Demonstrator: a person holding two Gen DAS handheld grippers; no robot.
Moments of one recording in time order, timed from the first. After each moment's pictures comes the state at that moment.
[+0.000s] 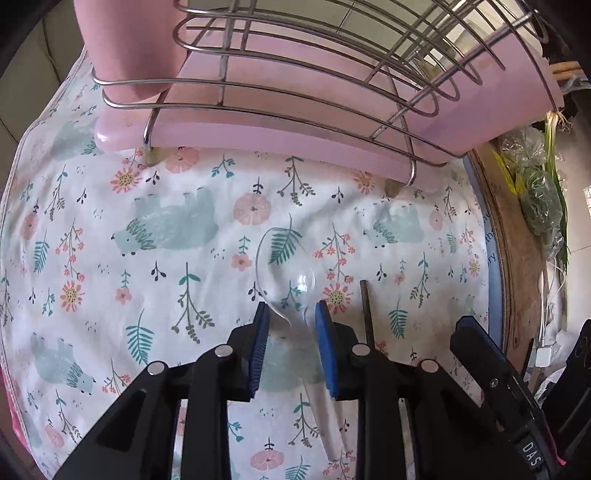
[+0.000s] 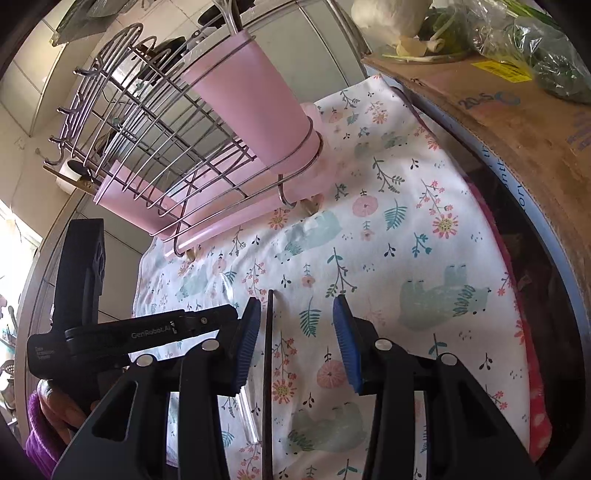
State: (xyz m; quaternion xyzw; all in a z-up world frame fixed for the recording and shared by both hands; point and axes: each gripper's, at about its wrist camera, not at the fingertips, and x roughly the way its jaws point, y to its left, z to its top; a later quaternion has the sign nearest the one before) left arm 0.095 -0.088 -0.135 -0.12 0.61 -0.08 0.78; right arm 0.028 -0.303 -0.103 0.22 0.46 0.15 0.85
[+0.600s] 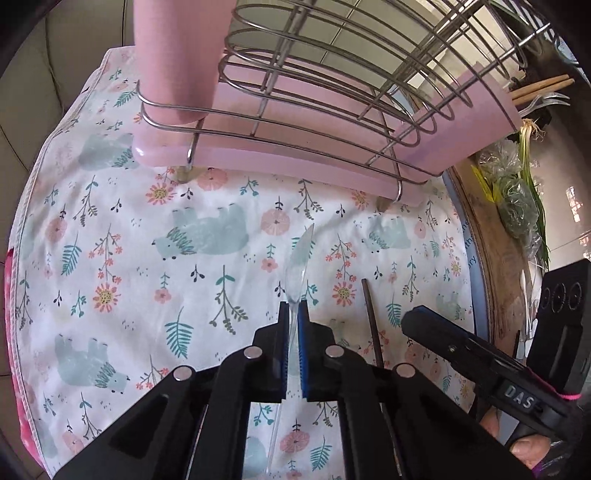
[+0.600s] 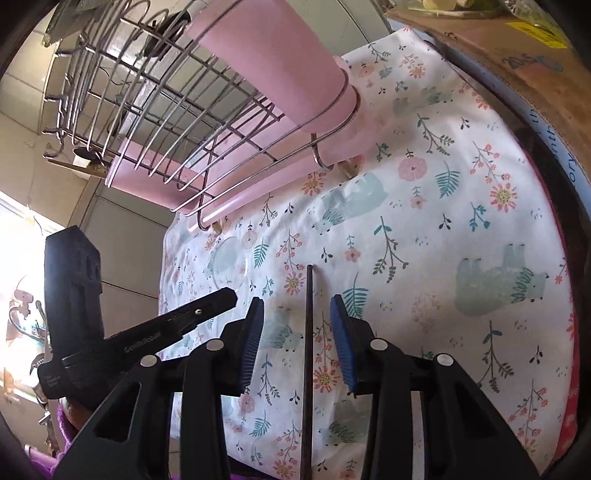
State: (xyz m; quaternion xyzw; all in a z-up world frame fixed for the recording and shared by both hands) left arm 0.078 -0.057 -0.117 -0.15 0.57 -0.11 0.80; right arm 0.051 -0.280 -0.111 0.24 0.53 0.20 0.79
